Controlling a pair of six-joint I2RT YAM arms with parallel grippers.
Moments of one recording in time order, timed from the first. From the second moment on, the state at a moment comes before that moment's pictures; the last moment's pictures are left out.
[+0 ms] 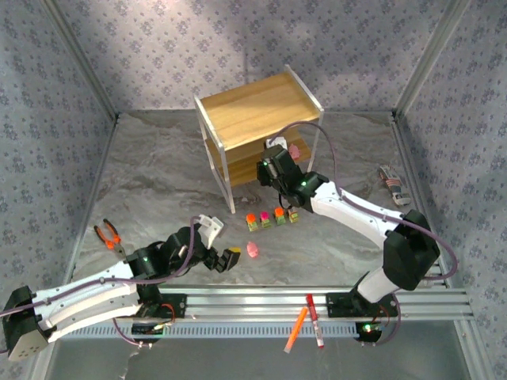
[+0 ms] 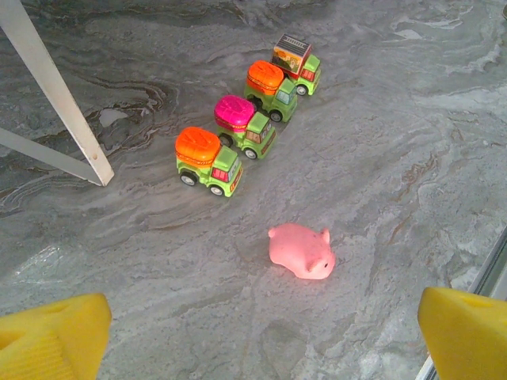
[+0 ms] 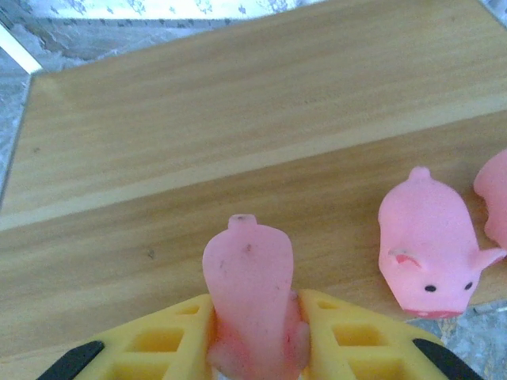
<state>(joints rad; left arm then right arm) -1.06 0.68 0.36 -0.24 -0.12 -0.30 0.77 1.53 1.18 -0.28 0.36 0.42</state>
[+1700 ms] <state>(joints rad) -1.06 0.70 0.36 -0.24 -0.12 -0.30 0.77 1.54 1.11 -0.12 0.42 0.39</state>
